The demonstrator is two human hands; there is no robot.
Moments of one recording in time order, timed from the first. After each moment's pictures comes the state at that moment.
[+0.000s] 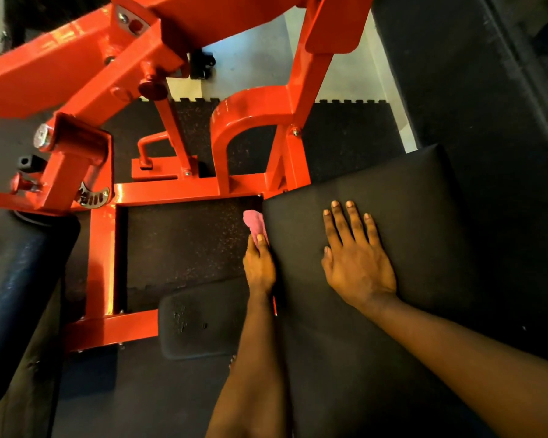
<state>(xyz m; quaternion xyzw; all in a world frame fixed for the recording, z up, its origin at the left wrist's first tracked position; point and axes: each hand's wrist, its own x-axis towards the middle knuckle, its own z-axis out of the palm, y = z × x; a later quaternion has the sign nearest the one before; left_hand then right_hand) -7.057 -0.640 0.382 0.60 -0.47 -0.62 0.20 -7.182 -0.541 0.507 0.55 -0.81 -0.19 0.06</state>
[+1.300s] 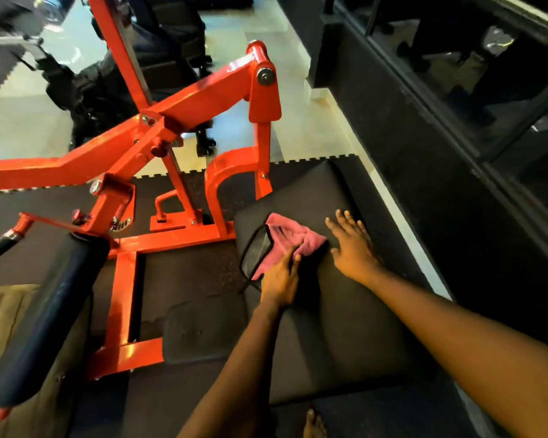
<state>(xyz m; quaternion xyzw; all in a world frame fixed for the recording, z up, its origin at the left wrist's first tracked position) -7.061 -0.474 0.552 0.39 -0.80 -0.45 0.09 -7.239 -0.395 0.592 0.51 -0.85 0.09 -0.11</state>
